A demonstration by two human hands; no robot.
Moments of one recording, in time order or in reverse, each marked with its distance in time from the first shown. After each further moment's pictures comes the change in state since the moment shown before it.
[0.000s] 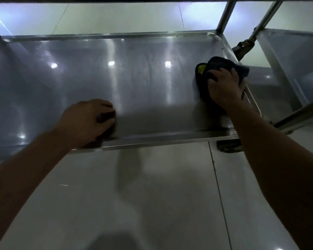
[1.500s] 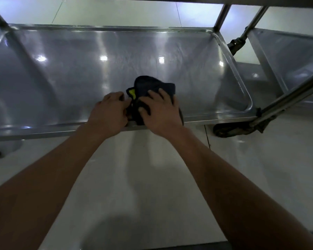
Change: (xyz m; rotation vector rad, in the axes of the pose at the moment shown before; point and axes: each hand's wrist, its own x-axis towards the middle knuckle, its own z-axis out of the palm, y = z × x) left_hand -0.024 0.022 0.013 0.017 -0.168 0.006; right_hand -0.174 -0.176 0.028 0.085 -0.117 -0.338
